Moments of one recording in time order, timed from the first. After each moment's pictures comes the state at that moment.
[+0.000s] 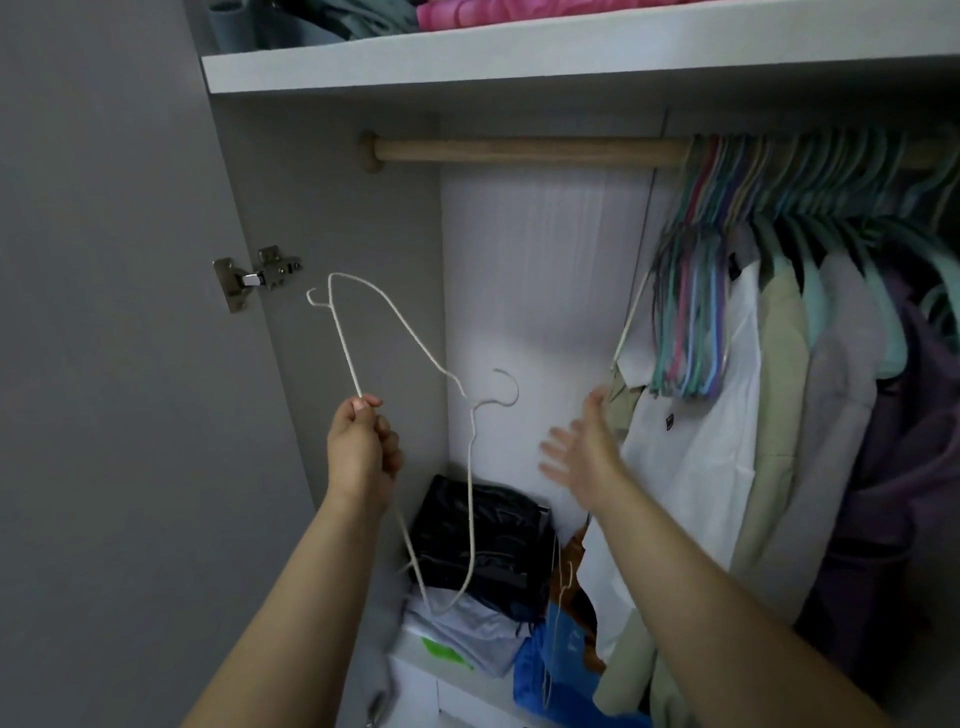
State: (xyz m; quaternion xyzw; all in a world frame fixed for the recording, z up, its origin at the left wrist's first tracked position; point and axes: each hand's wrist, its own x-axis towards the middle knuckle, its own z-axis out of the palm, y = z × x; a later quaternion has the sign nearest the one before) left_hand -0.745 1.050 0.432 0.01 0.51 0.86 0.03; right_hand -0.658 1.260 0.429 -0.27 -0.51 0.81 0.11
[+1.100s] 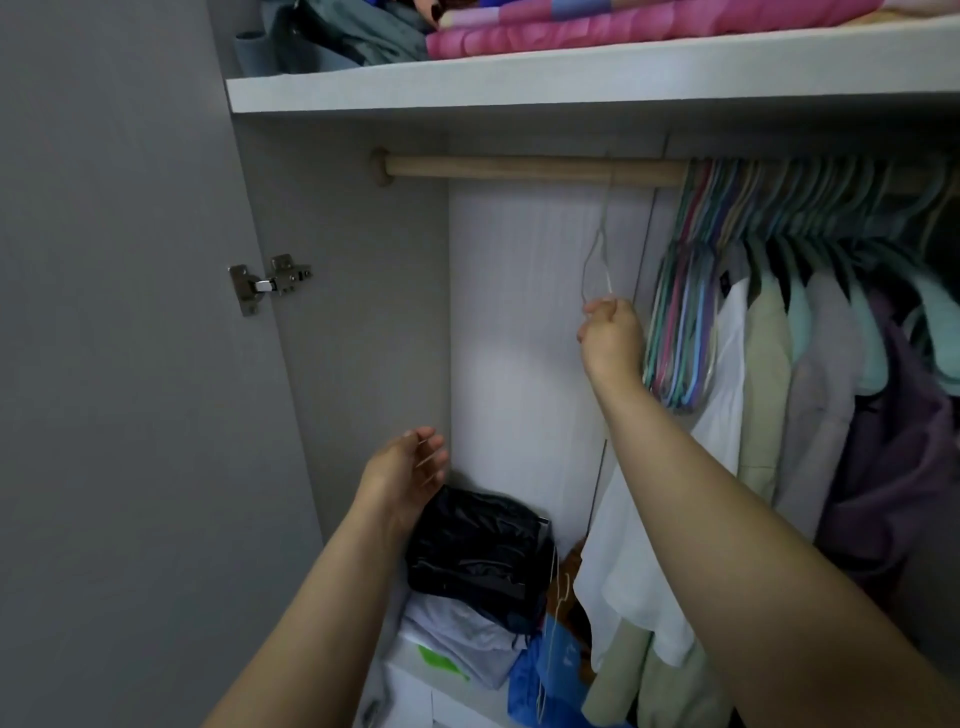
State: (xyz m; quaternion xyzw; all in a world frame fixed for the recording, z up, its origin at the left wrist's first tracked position) left_hand -0.717 1.074 0.424 -0.04 0.50 0.84 0.19; right_hand -0.704 1.296 0.525 -0.20 -0.70 0.53 0.44
